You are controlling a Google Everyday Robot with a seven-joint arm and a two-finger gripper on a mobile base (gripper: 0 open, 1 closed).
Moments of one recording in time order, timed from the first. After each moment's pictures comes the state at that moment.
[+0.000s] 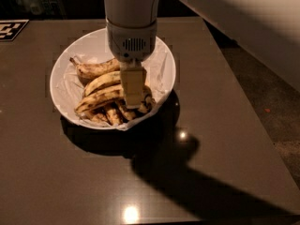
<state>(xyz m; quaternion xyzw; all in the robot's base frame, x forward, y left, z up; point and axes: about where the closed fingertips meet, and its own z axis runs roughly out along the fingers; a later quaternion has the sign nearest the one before) 0.473 0.032 0.939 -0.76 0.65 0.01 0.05</state>
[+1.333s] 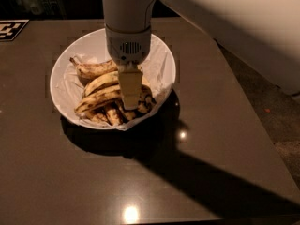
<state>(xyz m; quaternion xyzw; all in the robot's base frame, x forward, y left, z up) 0.488 0.040 0.917 -0.76 0.65 0.02 0.03</state>
